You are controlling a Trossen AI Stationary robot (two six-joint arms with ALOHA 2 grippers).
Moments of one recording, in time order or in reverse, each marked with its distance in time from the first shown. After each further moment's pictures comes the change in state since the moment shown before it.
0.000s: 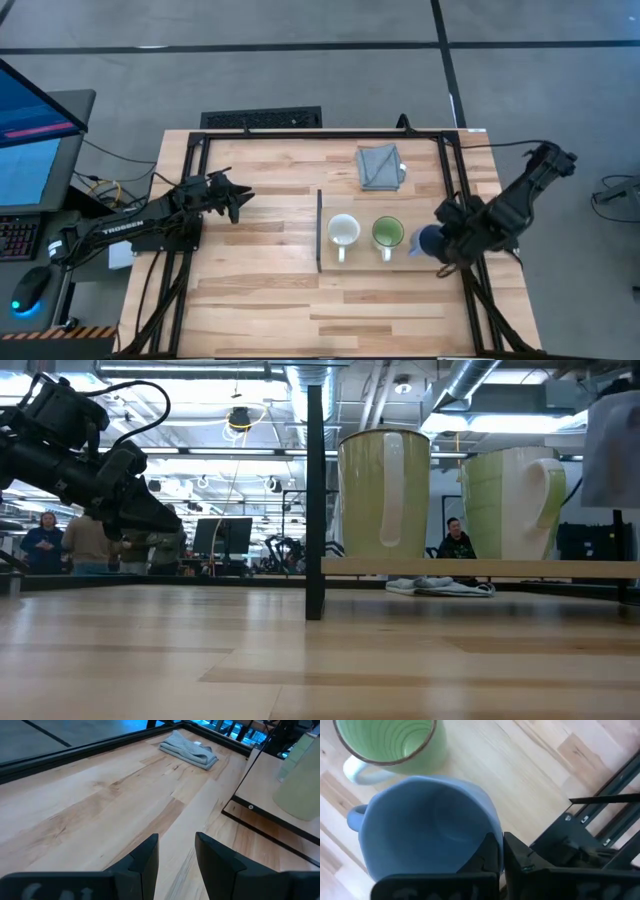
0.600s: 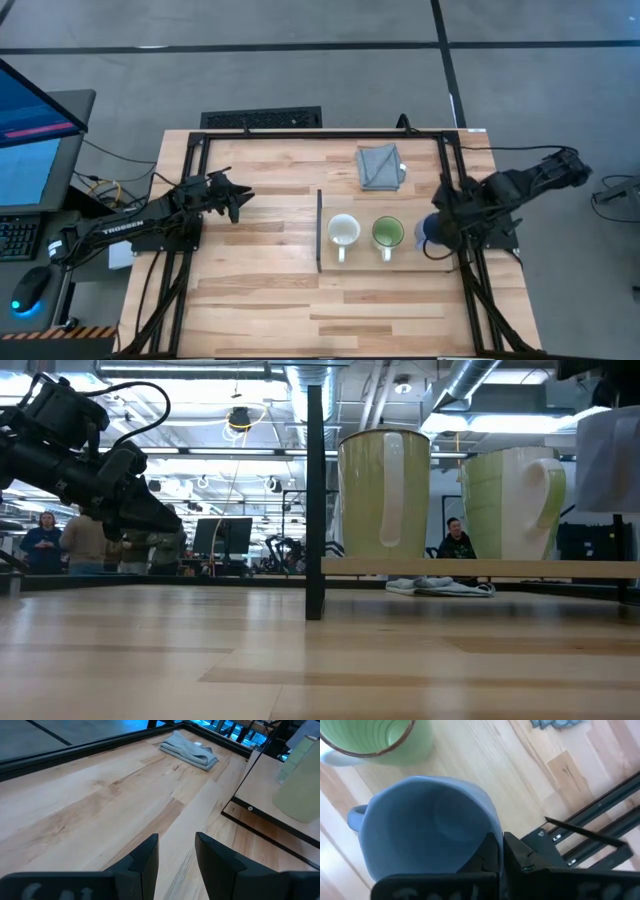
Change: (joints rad) left arm 0.000 0.000 0.000 0.002 -0.001 -0.015; right arm -0.322 -0.123 -0.023 -0.001 -0.100 -0.534
